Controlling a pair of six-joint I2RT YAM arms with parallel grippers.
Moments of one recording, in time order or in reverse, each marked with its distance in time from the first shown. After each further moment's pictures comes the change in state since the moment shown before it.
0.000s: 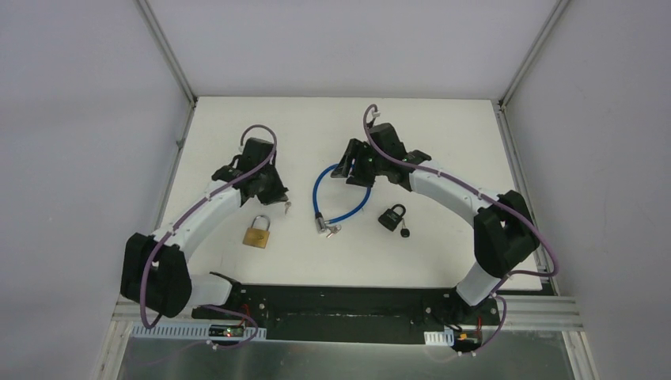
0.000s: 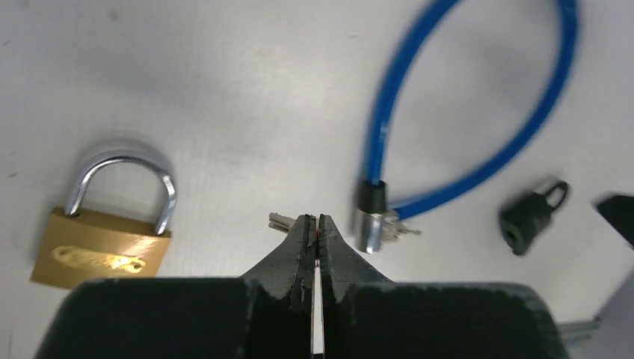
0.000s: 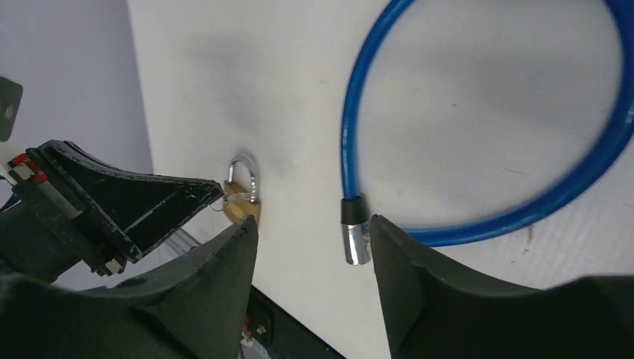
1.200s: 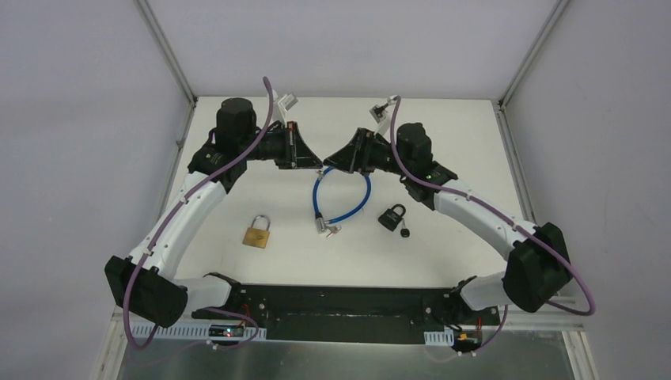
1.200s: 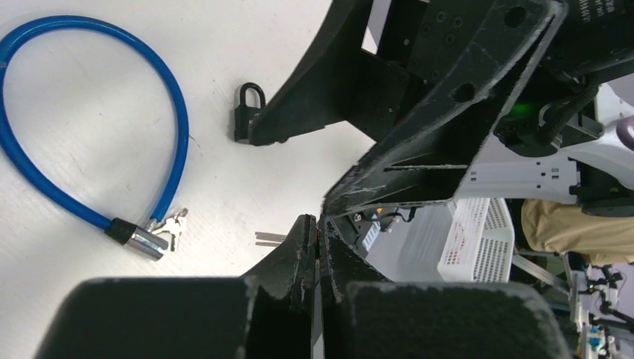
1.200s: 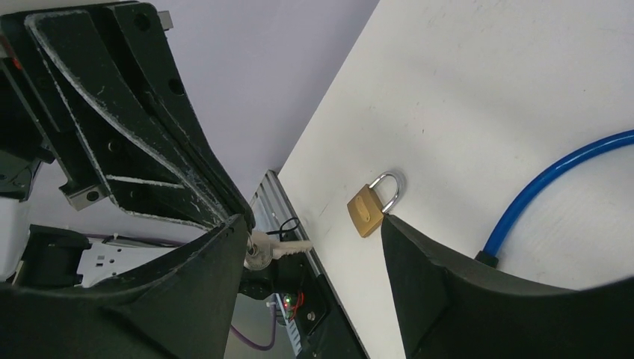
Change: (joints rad) left arm 0.002 -0.093 0.312 0.197 0.781 0.175; right arm -0.001 -0.234 -0.159 0.508 -0.322 -0.014
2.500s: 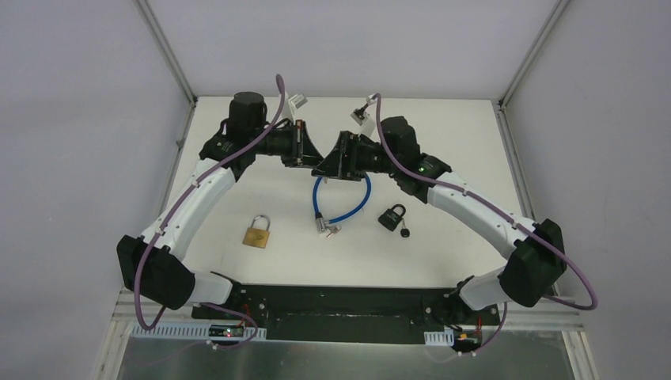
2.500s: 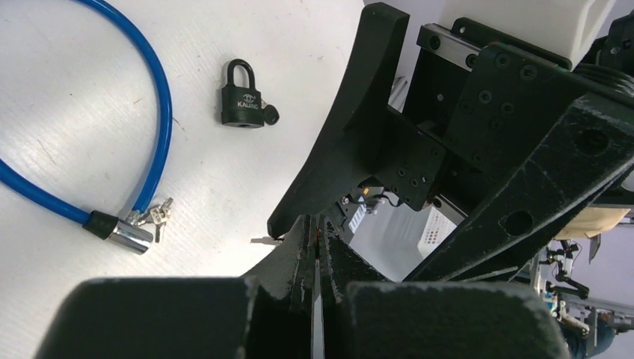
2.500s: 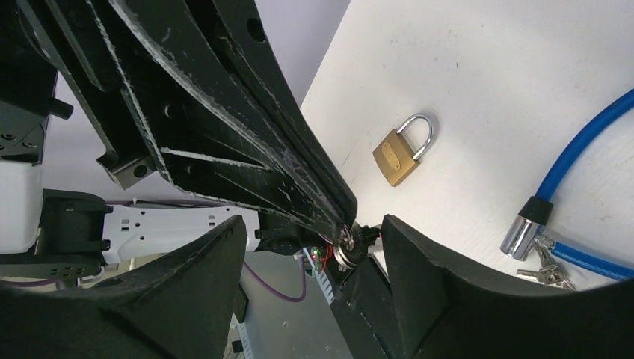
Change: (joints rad) left arm -0.008 0.105 0.055 -0.033 0.082 -0.014; right arm 0.084 0.011 0.145 -0.295 -0.010 0.001
